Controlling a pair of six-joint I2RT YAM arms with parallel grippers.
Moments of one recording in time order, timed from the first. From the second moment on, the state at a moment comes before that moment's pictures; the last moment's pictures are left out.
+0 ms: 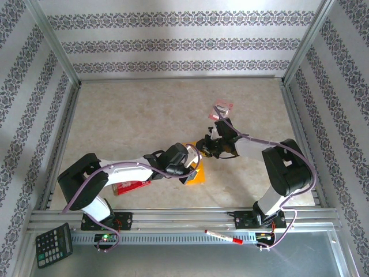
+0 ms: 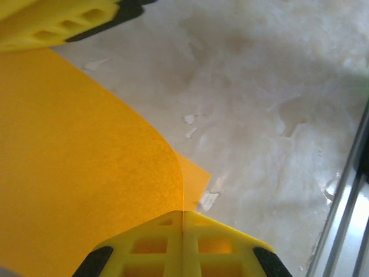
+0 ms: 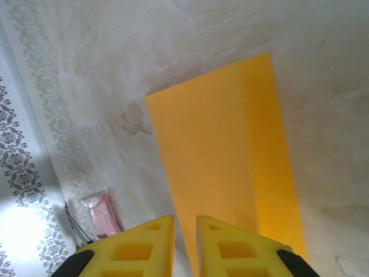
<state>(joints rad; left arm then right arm) -0.91 1.59 0.79 -0.03 0.27 -0.28 0.41 1.66 0.79 -0.08 -0.63 0.89</state>
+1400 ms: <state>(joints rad) -0.76 1.66 0.78 -0.02 0.38 -0.32 0.41 1.85 0.90 -0.12 -0.66 0.72</state>
